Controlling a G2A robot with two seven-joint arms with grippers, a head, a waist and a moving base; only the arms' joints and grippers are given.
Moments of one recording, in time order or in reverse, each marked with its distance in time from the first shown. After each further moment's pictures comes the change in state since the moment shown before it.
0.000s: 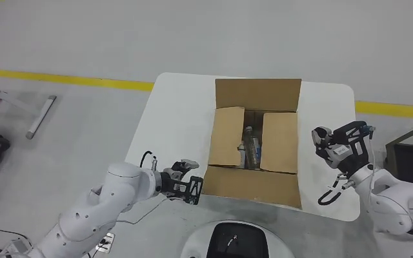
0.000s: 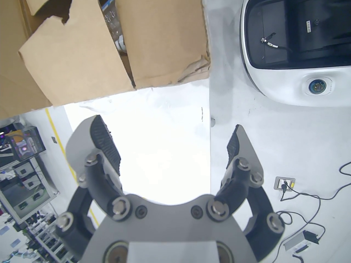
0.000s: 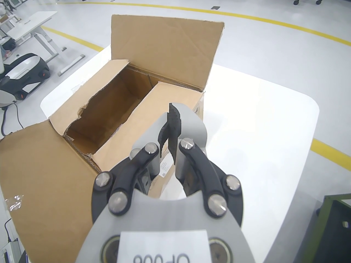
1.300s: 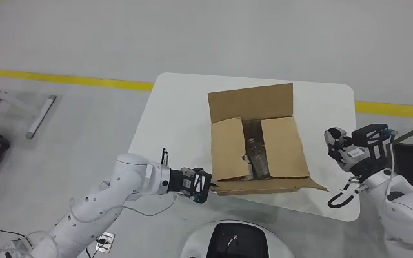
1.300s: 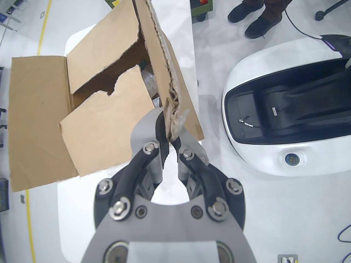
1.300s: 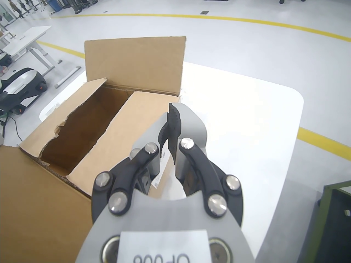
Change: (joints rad) left arm -0.144 -0.016 0.090 0.090 -0.232 -0.016 0.233; right arm -0.058 0.019 0.081 -0.051 0.053 0.026 -0.006
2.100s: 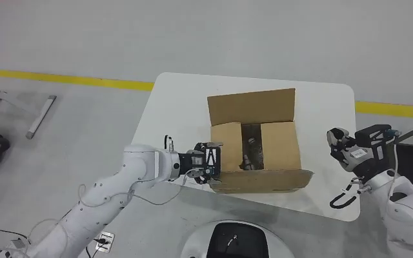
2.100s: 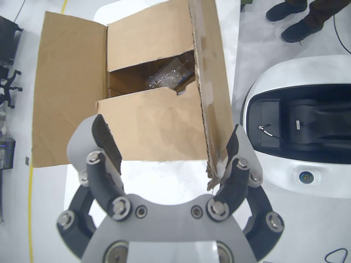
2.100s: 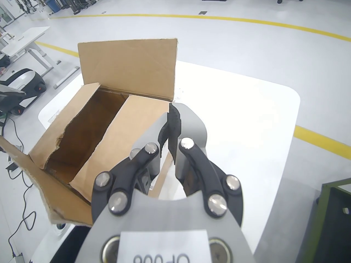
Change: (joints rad) left arm -0.200 -0.037 0.136 0.055 -0.254 0.216 -0.352; right arm -0.006 0.008 0.009 -0.001 0.006 0.003 -0.004
